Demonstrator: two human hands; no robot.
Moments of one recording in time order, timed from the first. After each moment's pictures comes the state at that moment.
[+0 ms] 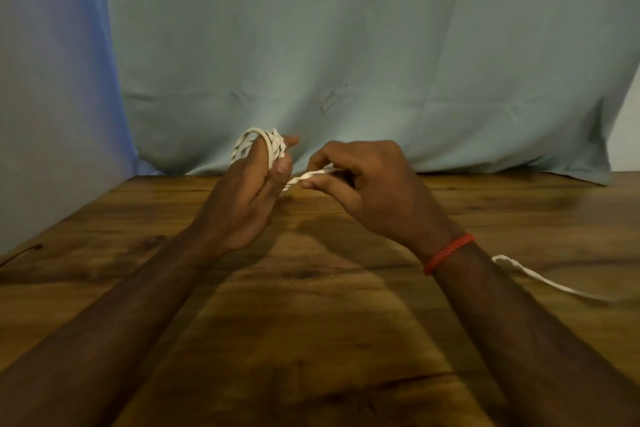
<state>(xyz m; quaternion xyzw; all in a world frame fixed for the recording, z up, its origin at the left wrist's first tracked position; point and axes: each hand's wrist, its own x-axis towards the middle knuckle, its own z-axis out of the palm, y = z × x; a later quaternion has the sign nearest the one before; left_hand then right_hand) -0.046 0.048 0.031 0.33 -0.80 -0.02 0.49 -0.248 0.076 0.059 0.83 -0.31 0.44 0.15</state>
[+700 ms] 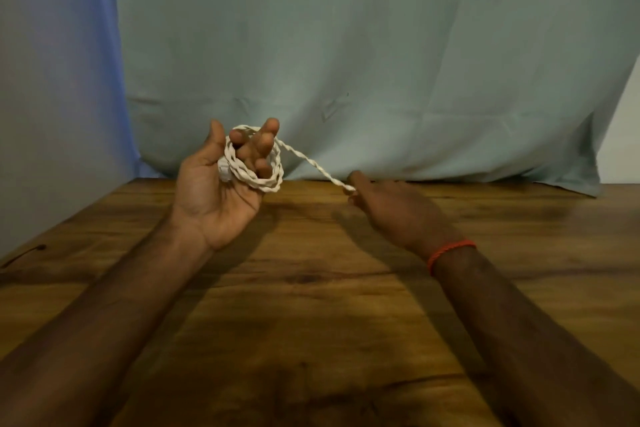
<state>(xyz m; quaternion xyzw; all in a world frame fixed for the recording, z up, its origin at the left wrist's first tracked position) -0.035 0.056 0.057 -0.01 -0.35 -0.73 0.59 -0.284 0.044 0.032 0.81 -0.52 0.19 0.19</state>
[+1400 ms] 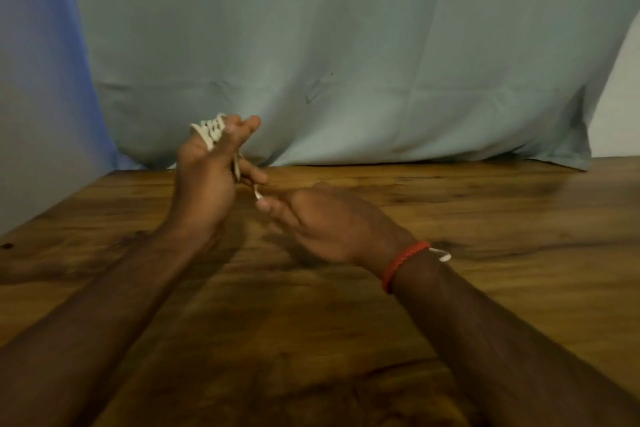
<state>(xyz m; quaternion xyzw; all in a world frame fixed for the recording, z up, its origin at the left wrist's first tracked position) -0.064 0.051 0.041 0.32 -0.53 -0.34 0.71 -0.218 0.085 0.033 0.87 -0.45 0.18 0.03</state>
